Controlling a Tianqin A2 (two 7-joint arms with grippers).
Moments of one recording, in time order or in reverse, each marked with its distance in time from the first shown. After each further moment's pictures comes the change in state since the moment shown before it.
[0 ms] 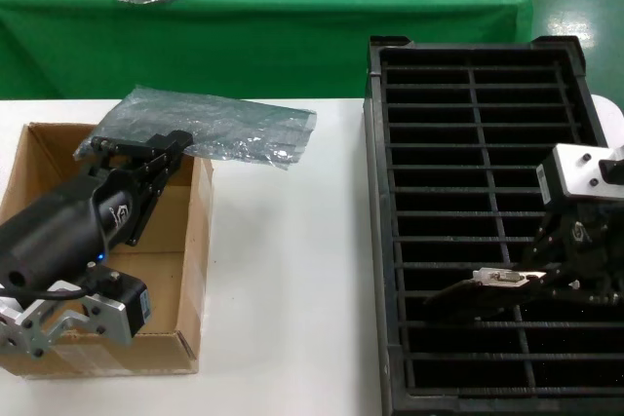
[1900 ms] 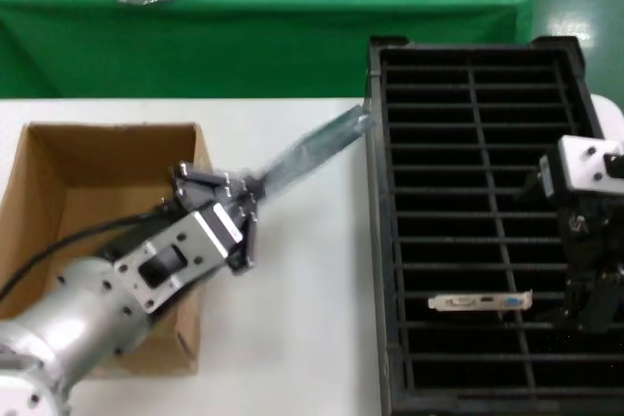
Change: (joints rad) left arm -0.120 0.522 -0.101 -0.071 0.395 0.541 -0.660; right arm -0.070 0.003 0.101 0.026 -0.047 0.018 -0.021
